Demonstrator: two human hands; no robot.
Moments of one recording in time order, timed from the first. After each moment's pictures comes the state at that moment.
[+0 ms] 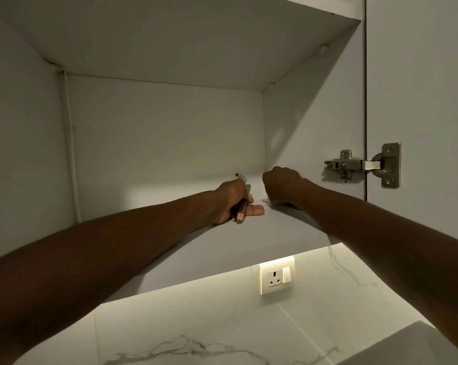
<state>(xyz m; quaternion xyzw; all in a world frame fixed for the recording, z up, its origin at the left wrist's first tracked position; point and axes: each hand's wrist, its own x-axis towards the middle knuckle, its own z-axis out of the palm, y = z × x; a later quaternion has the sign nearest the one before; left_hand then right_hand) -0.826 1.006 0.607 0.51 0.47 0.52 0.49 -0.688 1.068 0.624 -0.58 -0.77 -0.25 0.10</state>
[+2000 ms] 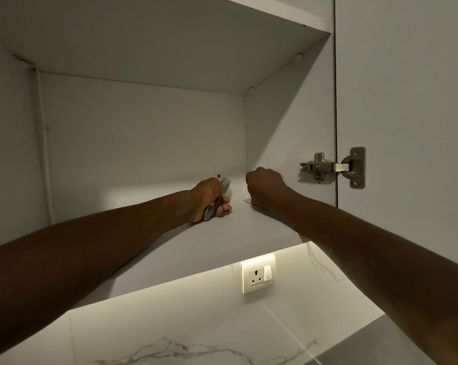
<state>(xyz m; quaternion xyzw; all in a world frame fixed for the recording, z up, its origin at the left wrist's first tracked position) -0.839 1.024 0.612 0.52 0.56 0.46 0.45 -0.683 1.061 0.615 -0.57 -0.75 -0.28 0.19</state>
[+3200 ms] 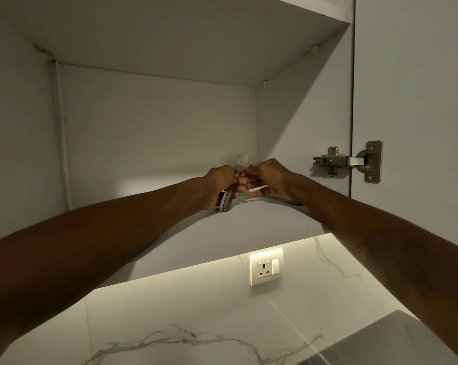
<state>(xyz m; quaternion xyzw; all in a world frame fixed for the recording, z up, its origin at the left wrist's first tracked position) -0.832 1.002 0.622 0.56 0.53 0.51 0.38 -0.682 1.055 0.620 -0.39 -0.70 0.40 0.44</state>
